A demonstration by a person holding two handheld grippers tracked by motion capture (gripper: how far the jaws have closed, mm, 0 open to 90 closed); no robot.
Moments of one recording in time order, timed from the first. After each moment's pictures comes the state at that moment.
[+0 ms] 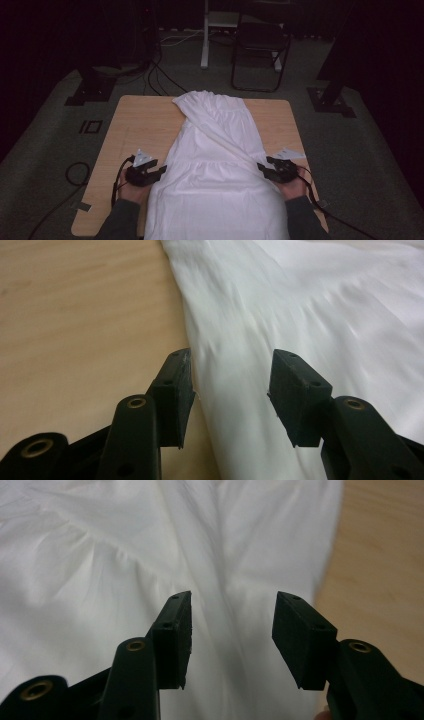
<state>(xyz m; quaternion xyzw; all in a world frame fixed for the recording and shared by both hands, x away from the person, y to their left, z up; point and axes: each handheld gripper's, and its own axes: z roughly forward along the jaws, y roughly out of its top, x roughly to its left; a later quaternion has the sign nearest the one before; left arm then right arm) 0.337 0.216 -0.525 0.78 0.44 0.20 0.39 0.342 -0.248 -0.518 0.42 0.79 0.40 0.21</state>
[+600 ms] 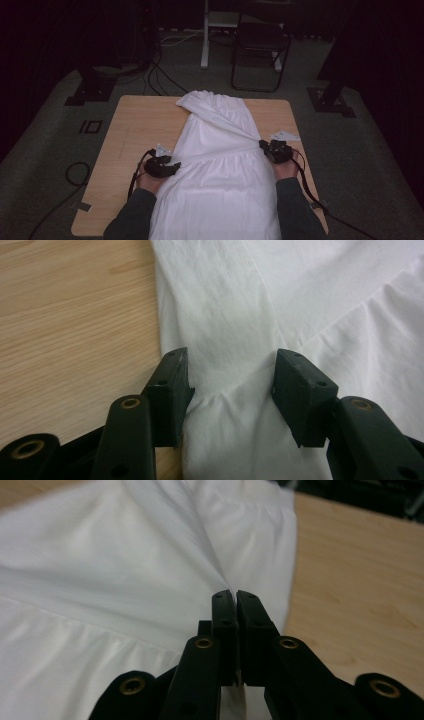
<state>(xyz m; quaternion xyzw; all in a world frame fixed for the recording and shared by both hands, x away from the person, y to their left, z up) 0.373 0.179 -0.556 0.81 0.44 0.18 0.35 0.401 -0.243 -0.512 0.45 0.76 0.40 0.25</state>
